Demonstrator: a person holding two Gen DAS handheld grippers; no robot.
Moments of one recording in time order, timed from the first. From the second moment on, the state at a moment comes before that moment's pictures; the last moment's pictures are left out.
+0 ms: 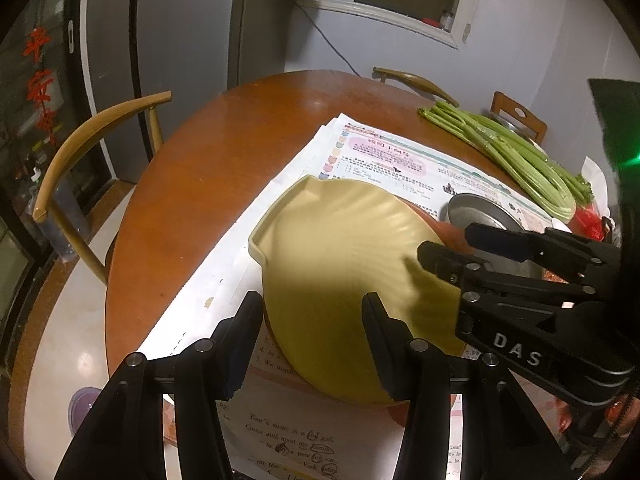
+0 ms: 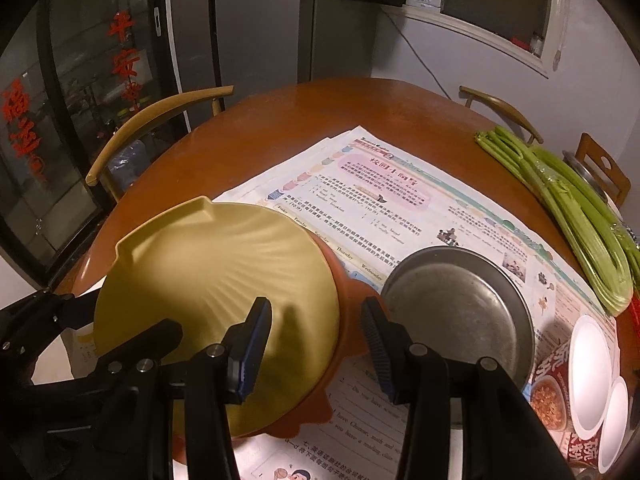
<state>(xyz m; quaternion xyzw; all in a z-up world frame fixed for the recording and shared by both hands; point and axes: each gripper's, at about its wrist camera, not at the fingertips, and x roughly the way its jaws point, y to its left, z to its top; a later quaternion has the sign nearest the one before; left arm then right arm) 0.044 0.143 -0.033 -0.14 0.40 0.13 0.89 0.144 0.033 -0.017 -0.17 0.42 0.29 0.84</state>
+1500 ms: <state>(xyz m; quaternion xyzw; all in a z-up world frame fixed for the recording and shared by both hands) 0.014 0.148 0.008 -0.14 0.36 0.12 0.91 0.118 -0.024 0.011 -0.08 0.39 0.27 0.87</state>
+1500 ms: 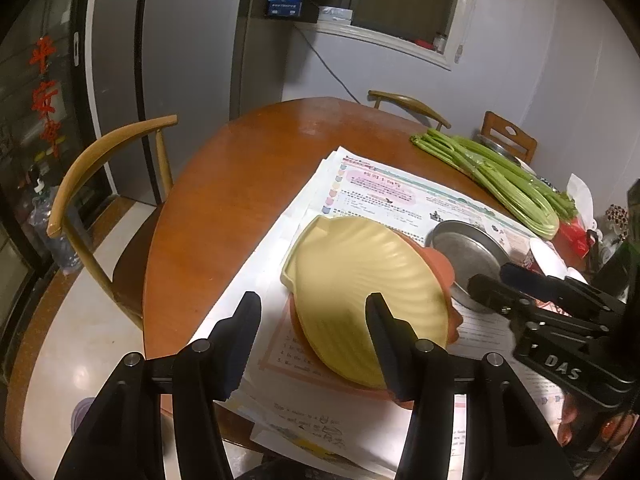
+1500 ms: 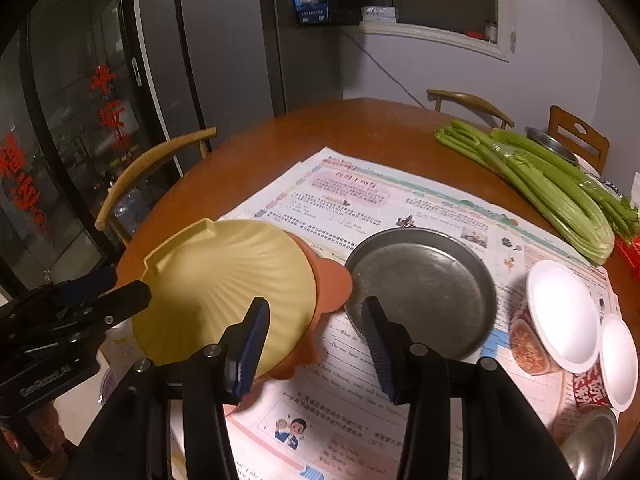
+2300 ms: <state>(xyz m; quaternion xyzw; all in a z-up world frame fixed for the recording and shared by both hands) 0.058 0.086 0.050 -0.10 0.38 0.03 0.92 0.113 -0.130 0.061 0.05 0.35 0.22 0.91</state>
